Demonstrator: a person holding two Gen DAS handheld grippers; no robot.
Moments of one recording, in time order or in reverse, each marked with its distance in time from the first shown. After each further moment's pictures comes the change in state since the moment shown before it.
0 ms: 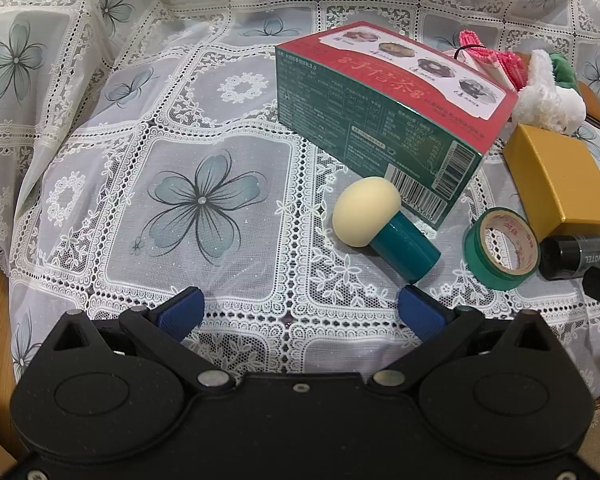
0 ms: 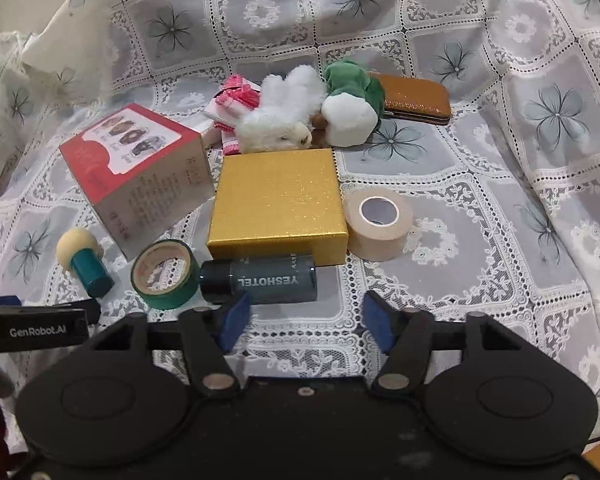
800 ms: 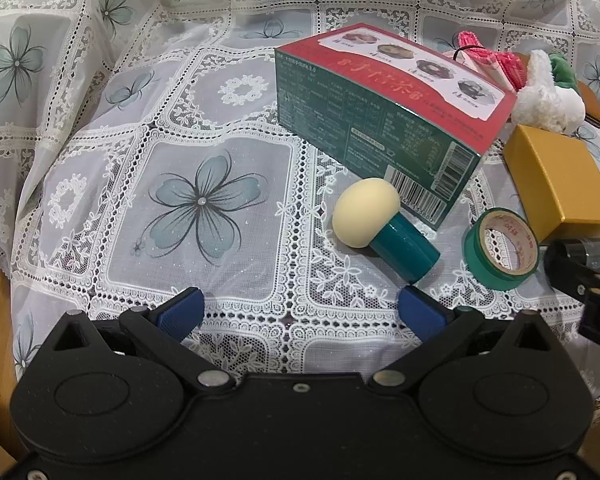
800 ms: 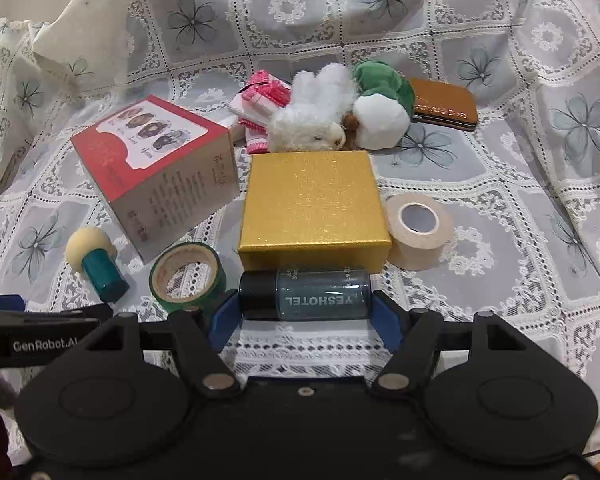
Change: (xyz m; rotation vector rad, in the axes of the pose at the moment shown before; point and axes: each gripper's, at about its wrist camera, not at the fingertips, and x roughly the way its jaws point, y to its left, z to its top) left arm -0.002 -0.001 -0.001 0.005 -0.006 0.006; right arm 0.012 0.017 0.004 -0.027 0.001 0.016
